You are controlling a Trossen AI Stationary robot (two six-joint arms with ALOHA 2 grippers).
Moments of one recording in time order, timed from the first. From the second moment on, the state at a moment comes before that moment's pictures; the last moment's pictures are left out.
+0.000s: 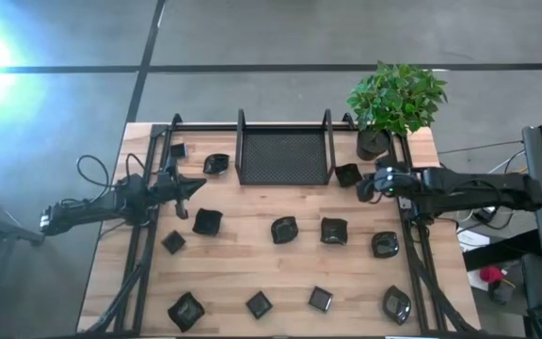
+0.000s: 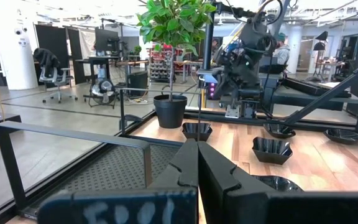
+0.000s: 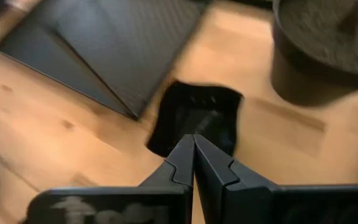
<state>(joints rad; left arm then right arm) 0.17 0.00 0.01 0.06 -0.11 0.00 -0.10 0.70 0.52 -0.81 0.52 0.91</state>
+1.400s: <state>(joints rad) 0.17 0.00 0.01 0.06 -0.11 0.00 -0.22 1.00 0.52 -0.78 0.49 1.07</state>
